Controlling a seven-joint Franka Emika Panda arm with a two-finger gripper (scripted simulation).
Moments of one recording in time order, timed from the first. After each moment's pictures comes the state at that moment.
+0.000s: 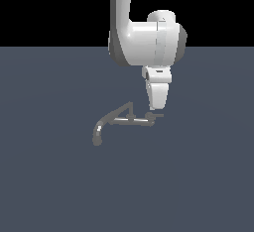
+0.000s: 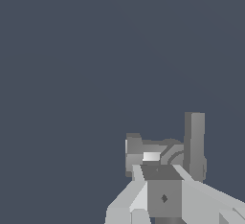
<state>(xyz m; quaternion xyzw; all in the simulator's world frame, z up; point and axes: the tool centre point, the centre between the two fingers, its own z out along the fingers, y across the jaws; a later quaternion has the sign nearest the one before) 0.028 -0.095 0.081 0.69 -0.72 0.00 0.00</state>
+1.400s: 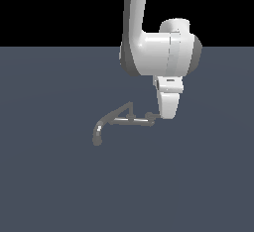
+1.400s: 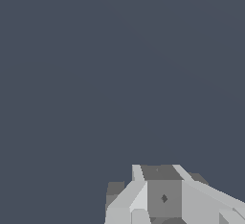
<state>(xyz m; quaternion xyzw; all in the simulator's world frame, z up) 0.008 -0.129 0.061 0.66 -0.75 0.00 0.00</state>
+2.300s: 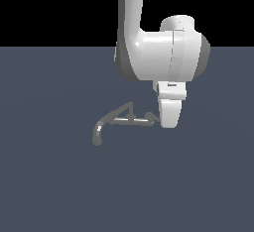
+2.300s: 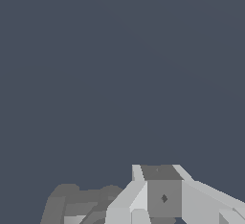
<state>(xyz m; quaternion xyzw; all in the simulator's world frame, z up) -0.037 -0.123 0.061 0.65 -0.76 0.01 0.00</state>
